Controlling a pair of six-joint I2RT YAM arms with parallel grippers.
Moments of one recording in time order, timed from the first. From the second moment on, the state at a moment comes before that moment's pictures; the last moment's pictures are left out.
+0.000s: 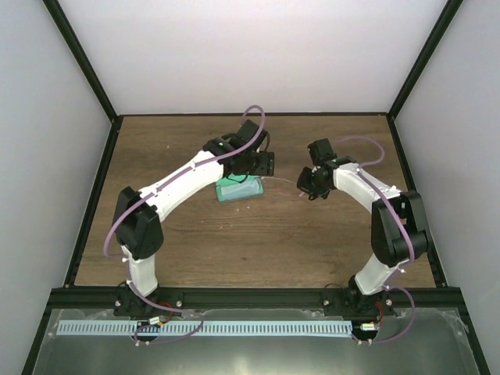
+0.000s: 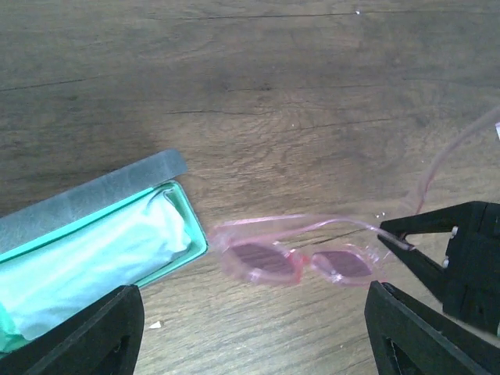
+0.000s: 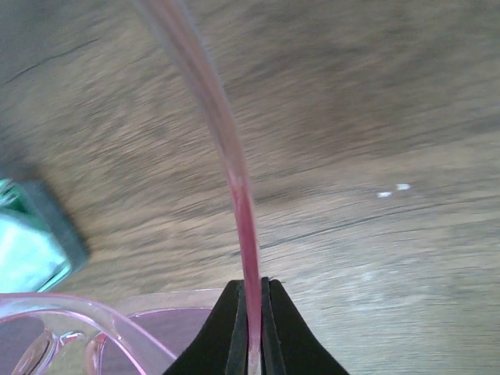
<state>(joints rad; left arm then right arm) -0.75 1.89 1.73 -0.78 -0.03 -0.58 0.32 1.64 1.12 -0.62 -0.11 0.71</state>
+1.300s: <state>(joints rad) -0.85 1.99 1.61 -0.75 0.11 -0.58 0.20 1.66 1.08 -0.76 -0.11 0.82</state>
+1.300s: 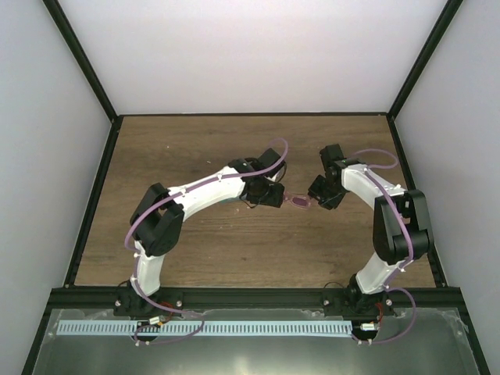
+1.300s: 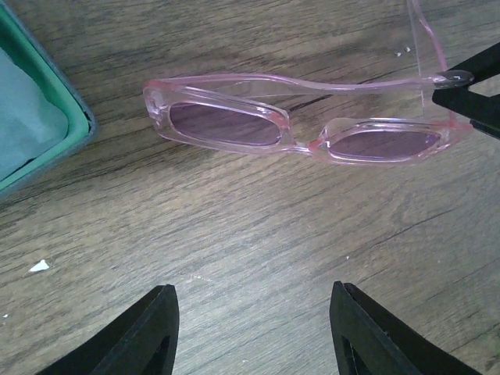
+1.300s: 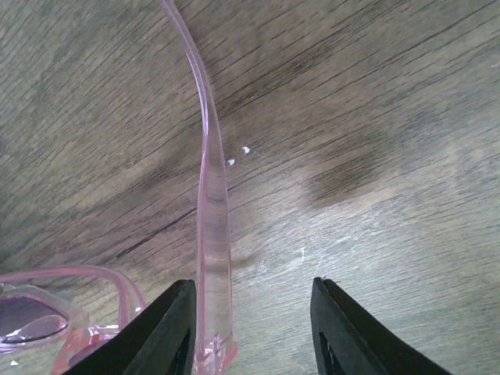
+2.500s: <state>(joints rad) -0.85 2.01 1.63 -0.74 0.13 -0.57 0.20 1.35 0.61 -0.48 -0.45 0.69</state>
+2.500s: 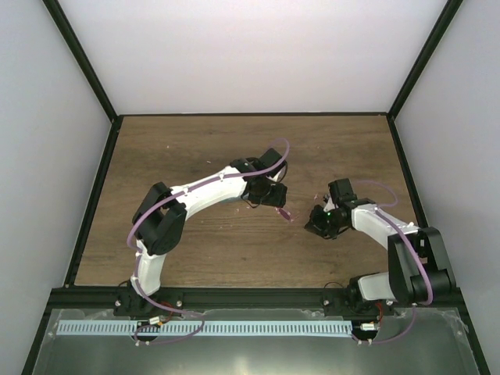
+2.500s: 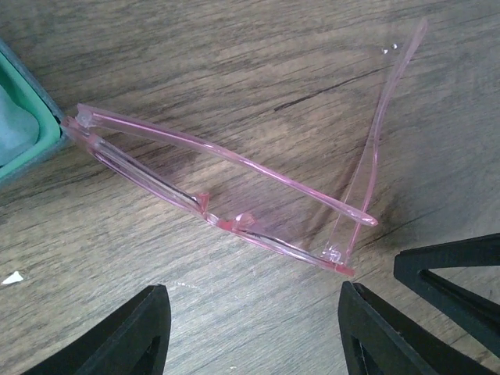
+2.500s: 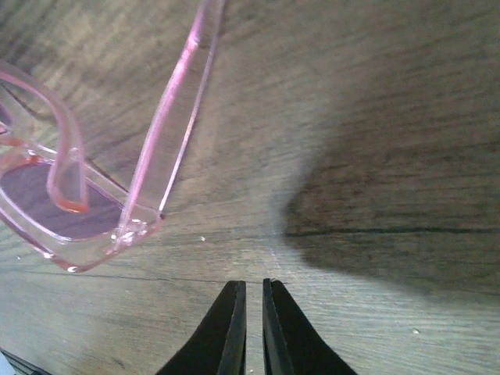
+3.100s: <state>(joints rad) -0.85 2.01 1.53 -0.73 0.14 -0.56 0.20 1.62 0.96 -0.58 -0.26 0.78</state>
